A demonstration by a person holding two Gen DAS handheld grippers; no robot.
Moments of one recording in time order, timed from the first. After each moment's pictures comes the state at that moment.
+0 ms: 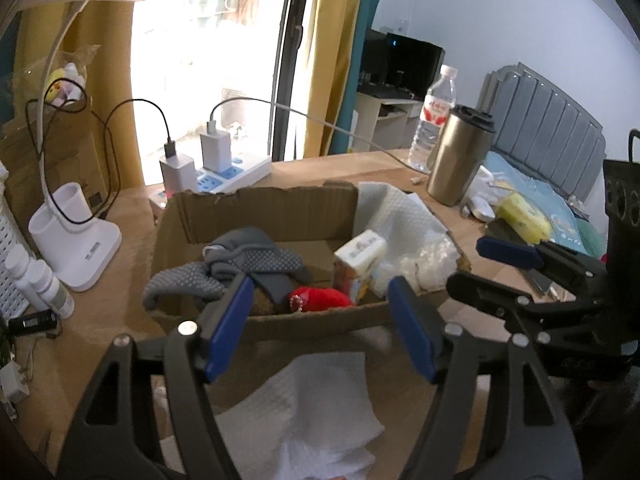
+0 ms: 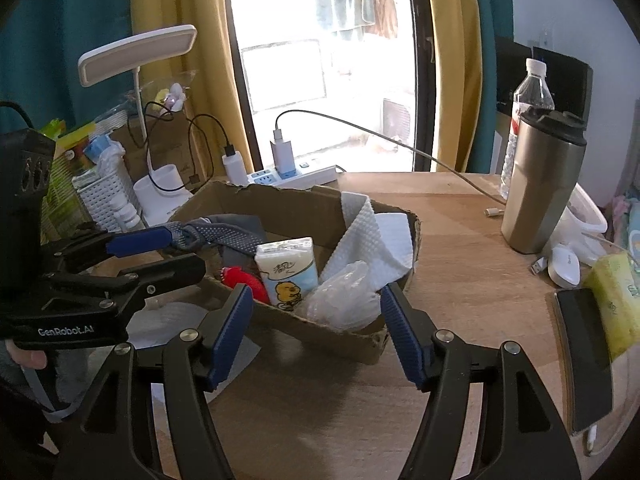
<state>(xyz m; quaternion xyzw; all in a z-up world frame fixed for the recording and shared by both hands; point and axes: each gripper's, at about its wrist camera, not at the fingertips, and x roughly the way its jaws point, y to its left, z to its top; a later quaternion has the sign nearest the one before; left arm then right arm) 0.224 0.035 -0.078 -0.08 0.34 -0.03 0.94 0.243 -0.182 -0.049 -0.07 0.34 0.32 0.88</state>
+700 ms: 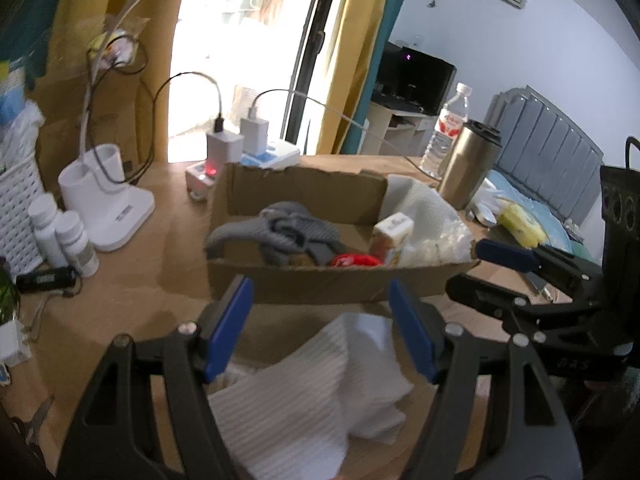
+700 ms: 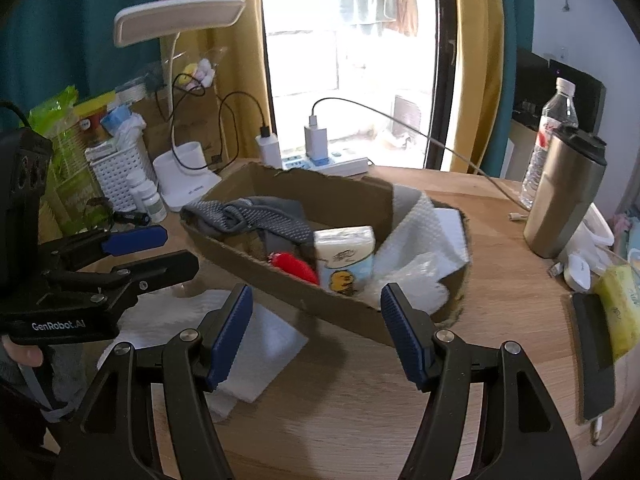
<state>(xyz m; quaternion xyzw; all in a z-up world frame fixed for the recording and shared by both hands) 0.182 0.078 -0.092 -0.13 0.33 -0.02 0.93 0.215 -0.139 -0.053 -0.11 0.34 0.33 0.87</state>
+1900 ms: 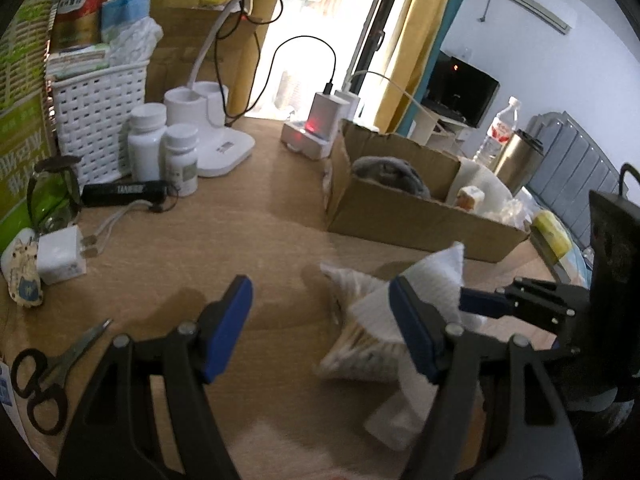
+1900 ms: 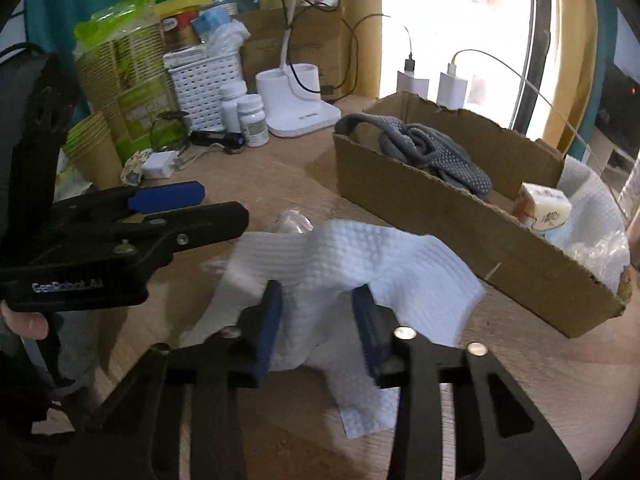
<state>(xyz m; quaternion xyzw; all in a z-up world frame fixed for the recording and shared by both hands) 0.114 0.141 -0.130 -0.17 0.34 0.05 0.92 0.154 -0.045 -0.097 -0.17 0.39 0.43 0.80</state>
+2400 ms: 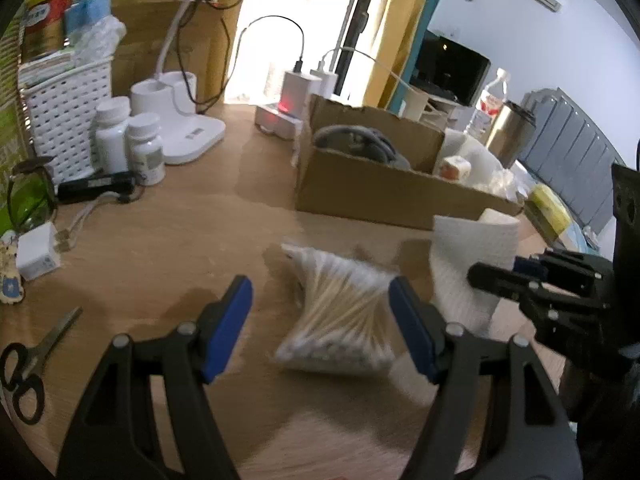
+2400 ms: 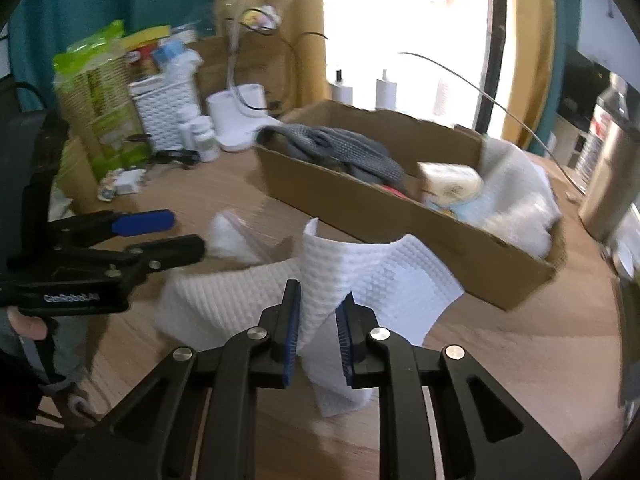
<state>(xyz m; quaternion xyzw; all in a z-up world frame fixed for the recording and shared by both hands) 0.129 0.111 -0.138 -0.15 0.37 0.03 0.92 0.176 -0.103 -0.083 -0.14 0.38 0.38 0.83</state>
